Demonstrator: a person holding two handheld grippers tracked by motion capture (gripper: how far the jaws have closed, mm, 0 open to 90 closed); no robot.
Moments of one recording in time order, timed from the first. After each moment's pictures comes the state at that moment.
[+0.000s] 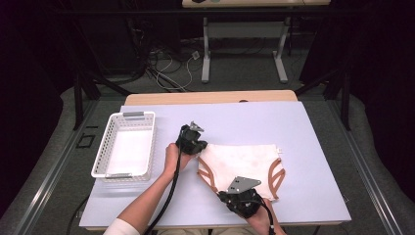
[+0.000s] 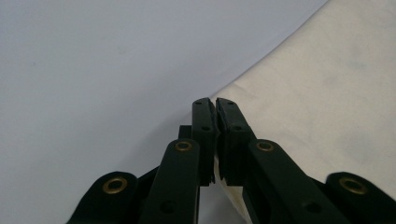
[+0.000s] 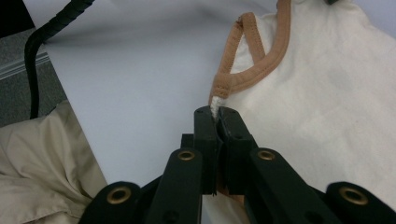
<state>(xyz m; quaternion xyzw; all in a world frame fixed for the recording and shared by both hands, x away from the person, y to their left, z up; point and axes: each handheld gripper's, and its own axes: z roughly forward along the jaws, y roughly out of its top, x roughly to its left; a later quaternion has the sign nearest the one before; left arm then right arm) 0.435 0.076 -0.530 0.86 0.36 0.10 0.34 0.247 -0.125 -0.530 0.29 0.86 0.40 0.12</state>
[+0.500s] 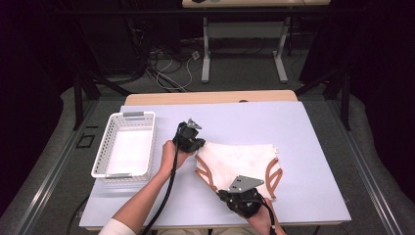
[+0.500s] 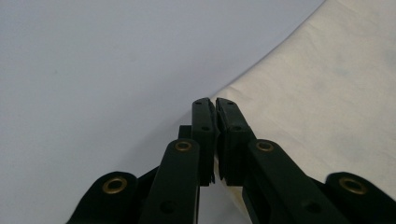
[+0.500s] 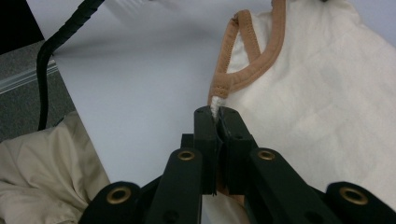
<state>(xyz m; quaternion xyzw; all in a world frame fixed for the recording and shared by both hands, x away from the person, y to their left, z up) 0.434 0.084 -0.514 0.87 0.35 0.11 0.34 0.246 -0.126 -0.524 0.29 0.85 0.42 0.13</state>
